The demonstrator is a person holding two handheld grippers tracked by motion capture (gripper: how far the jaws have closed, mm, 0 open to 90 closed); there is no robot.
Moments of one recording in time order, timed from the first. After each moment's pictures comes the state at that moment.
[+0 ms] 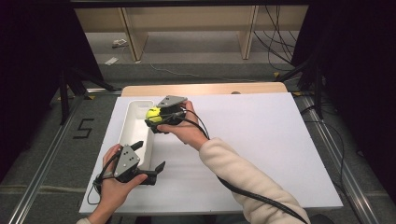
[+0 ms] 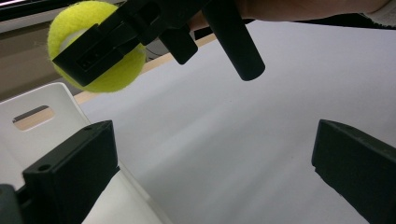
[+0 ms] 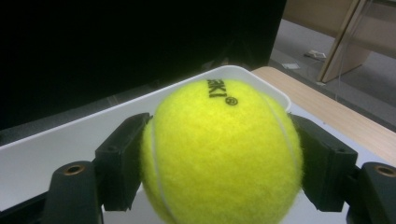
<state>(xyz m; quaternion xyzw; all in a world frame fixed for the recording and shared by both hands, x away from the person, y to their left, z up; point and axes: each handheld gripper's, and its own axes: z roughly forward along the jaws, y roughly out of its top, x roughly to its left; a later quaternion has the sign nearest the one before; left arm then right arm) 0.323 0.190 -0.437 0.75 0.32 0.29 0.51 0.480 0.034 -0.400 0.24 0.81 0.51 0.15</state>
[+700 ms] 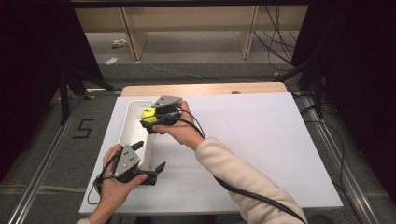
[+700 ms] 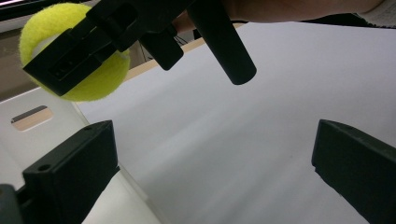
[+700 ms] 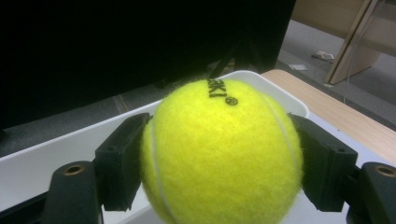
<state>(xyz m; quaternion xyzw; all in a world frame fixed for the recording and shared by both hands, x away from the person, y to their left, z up) 0.323 0.189 -0.437 0.75 0.31 0.29 0.51 0.479 0.047 -0.398 0.23 0.82 0.51 0.14</state>
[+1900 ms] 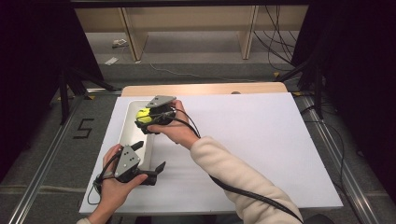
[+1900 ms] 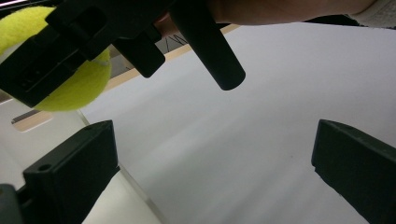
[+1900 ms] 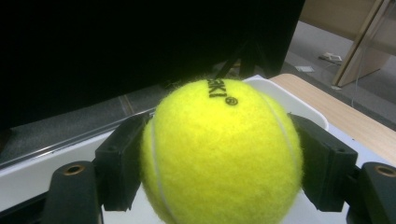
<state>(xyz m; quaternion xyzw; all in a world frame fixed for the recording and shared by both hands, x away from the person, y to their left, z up) 0.322 0.189 -0.437 0.75 0.31 0.29 0.51 0.479 0.061 -0.396 0.22 0.82 0.51 0.13</state>
